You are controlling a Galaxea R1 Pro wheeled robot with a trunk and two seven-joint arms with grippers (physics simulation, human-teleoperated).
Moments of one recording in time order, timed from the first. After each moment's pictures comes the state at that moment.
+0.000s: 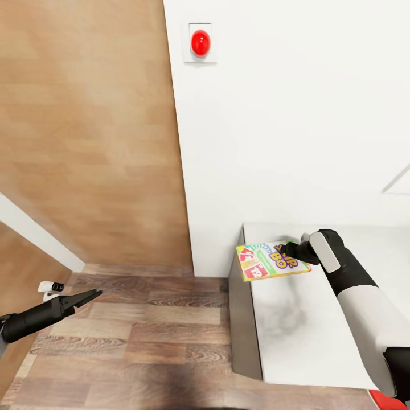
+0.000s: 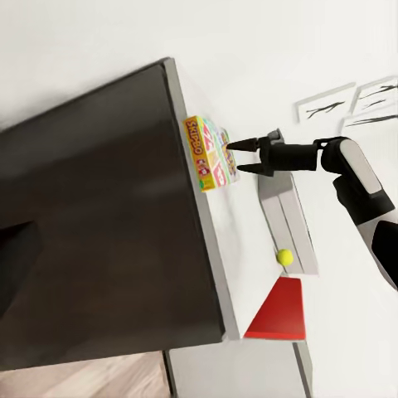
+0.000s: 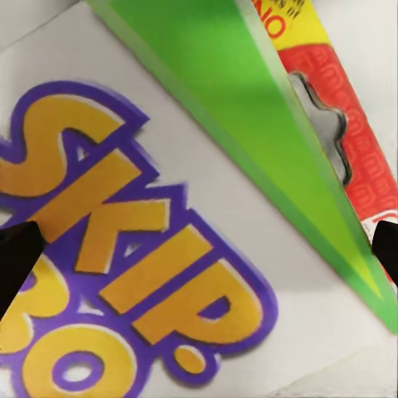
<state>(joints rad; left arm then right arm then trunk) -0.47 0.42 0.39 -0.92 0.25 0.72 -1.57 -0.97 -0.22 0.07 -0.87 -0.72 0.98 -0.45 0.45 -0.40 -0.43</state>
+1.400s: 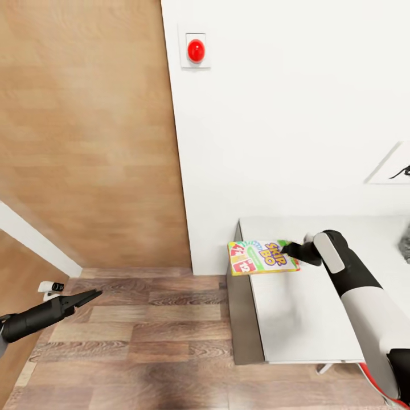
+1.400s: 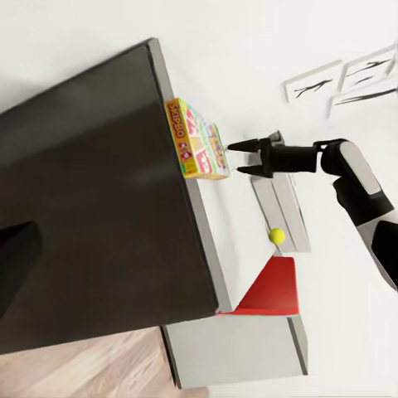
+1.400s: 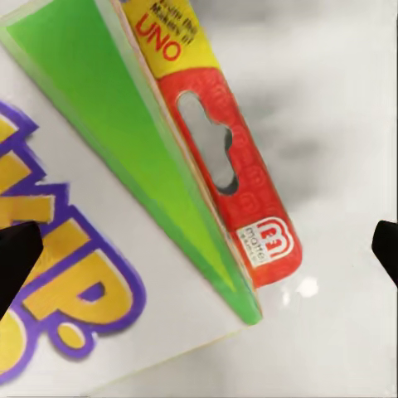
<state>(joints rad) -0.47 0.42 0.39 -0.92 0.26 0.72 -1.57 -0.96 -0.23 0.06 -0.87 -0.76 0.97 -0.45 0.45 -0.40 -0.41</state>
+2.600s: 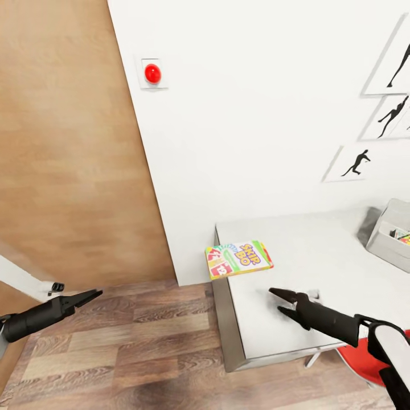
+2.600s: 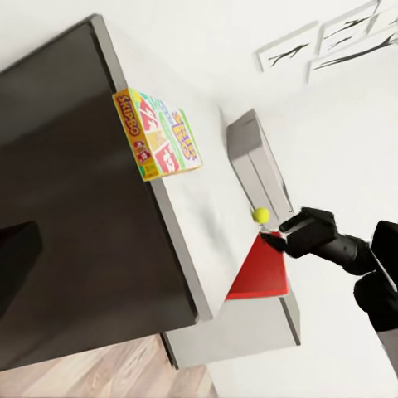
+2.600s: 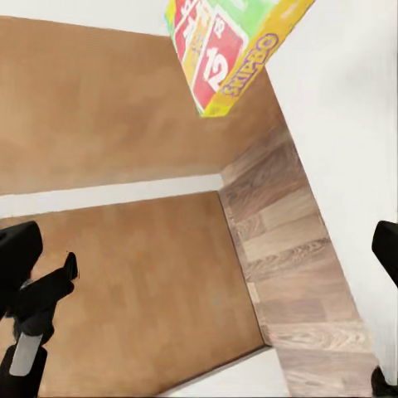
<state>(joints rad) -0.47 0.42 0.39 -0.92 0.26 0.72 -1.57 -0.22 -0.29 -0.13 -1.58 -1.45 1.04 -0.05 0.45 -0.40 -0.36</state>
